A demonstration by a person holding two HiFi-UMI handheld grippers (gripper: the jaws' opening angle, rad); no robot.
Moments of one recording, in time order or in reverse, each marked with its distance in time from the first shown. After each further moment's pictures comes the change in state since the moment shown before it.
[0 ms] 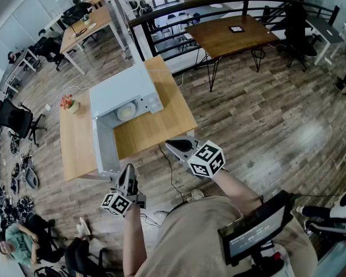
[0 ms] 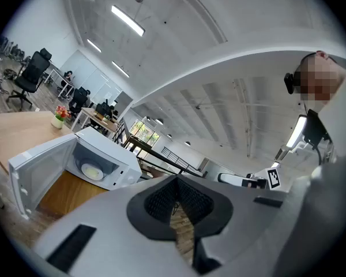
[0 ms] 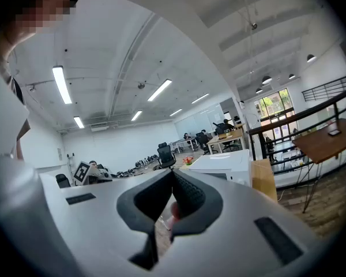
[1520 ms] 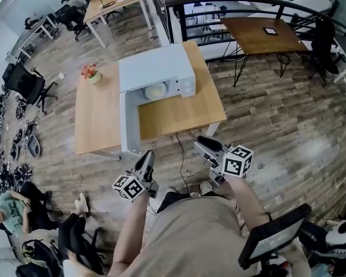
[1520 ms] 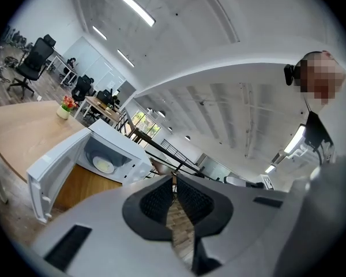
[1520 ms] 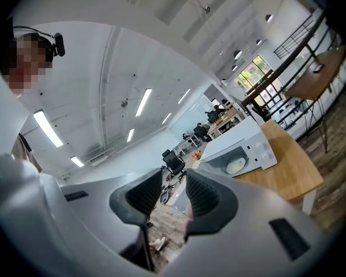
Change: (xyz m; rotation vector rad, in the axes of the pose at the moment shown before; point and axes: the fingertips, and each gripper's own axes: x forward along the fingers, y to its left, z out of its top) left arm -0.021 0.075 0.008 -0.071 0.055 -0.030; right arm 0.053 0.016 -0.038 0.369 -0.060 0.053
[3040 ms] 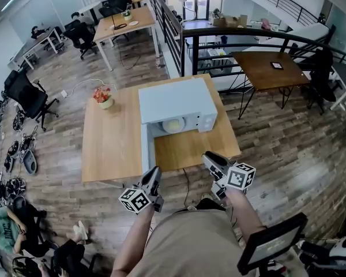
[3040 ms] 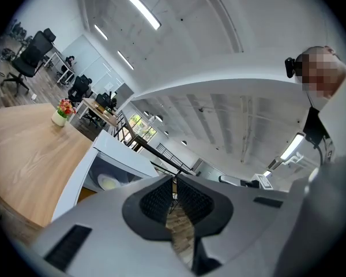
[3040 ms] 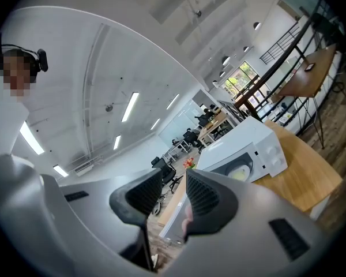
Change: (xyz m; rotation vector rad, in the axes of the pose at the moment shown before) left arm 0.009 0.110 0.086 -0.017 -0.050 -0.067; right arm 0.134 -0.021 0.027 0.057 -0.067 -0.127
